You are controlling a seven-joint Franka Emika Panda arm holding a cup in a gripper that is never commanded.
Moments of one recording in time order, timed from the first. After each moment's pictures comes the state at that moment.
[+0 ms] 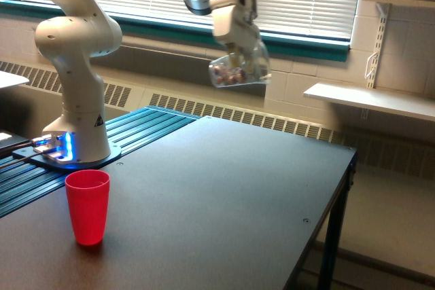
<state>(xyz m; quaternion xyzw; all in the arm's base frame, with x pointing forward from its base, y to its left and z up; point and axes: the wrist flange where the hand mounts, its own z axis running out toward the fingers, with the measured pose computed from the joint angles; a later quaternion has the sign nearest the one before) 0.423 0.045 0.422 0.90 -0.39 0.20 0.07</state>
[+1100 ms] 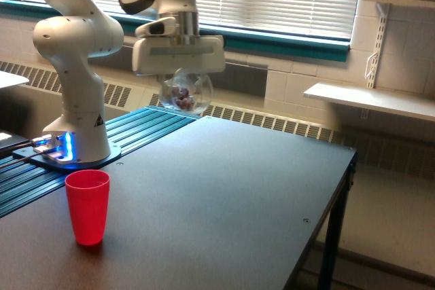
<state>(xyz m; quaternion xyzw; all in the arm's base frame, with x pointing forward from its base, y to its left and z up) 0.353 -0.091 0.378 0.74 -0.66 0.13 -0.02</state>
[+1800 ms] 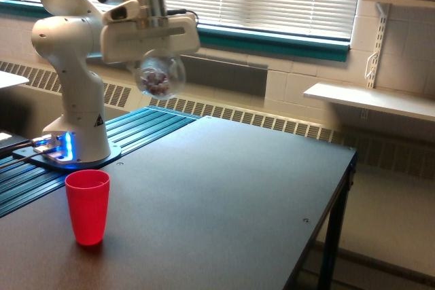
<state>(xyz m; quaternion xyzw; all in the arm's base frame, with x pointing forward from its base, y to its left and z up) 0.305 -0.138 0.409 0.71 -0.69 0.13 -0.07</state>
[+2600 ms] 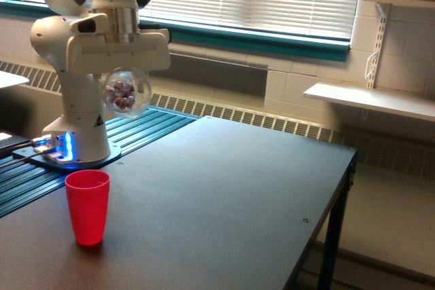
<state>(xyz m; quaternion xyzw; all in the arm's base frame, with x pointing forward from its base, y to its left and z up) 0.278 -0.191 0.383 0.72 -0.69 0.06 -0.03</state>
